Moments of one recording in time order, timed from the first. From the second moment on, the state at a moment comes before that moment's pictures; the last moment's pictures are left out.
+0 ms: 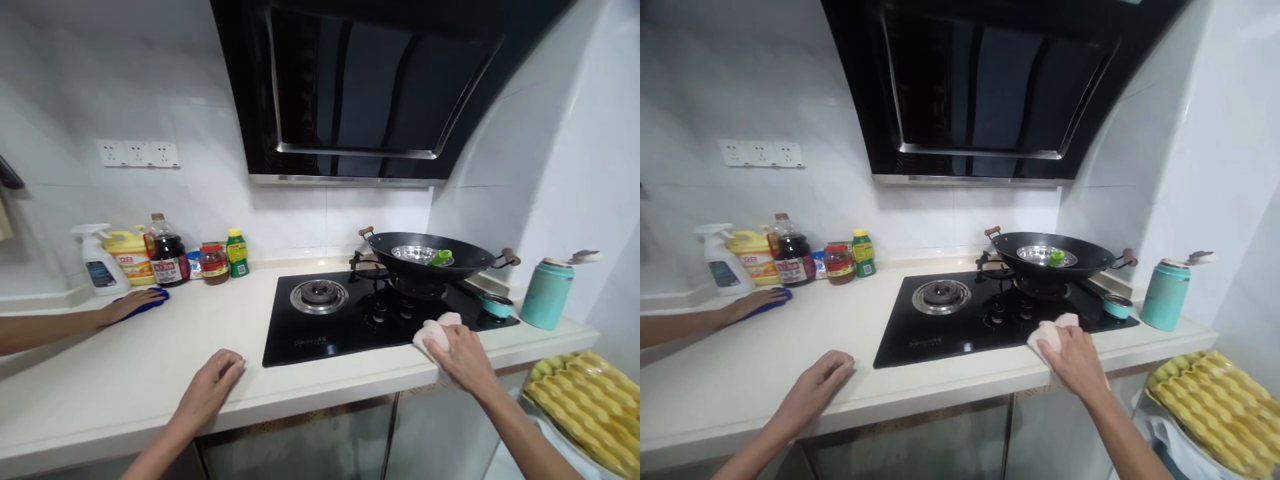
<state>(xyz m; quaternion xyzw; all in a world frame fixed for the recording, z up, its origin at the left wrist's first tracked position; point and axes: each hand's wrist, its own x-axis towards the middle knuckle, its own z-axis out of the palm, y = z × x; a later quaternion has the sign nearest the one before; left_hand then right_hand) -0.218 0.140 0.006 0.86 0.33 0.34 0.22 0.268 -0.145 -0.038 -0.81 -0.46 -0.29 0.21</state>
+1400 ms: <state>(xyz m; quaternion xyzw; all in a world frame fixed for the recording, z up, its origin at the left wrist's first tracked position) -0.064 0.015 0.016 0.96 0.19 0.12 -0.18 0.196 -0.068 -0.030 -0.73 -0.56 -0.17 0.36</state>
